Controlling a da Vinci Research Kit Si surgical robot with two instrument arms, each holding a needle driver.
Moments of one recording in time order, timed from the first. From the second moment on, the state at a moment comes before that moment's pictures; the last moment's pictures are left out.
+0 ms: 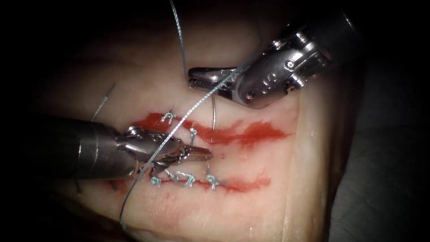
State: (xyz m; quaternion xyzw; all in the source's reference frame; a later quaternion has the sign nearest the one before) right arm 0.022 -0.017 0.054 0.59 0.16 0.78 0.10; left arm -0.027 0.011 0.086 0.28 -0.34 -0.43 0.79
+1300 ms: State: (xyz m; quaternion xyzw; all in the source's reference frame) right arm 0.019 -0.015 0.058 0.59 0.07 0.80 -0.10; left arm -0.024 0.012 0.084 0.28 -0.40 -0.23 0.84
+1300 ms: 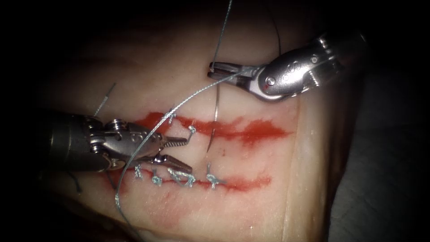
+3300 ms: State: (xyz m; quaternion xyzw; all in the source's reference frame) right arm 0.017 -0.018 0.062 0.56 -0.21 0.62 -0.50; left arm -0.026 0.015 0.083 0.10 -0.60 0.10 0.78
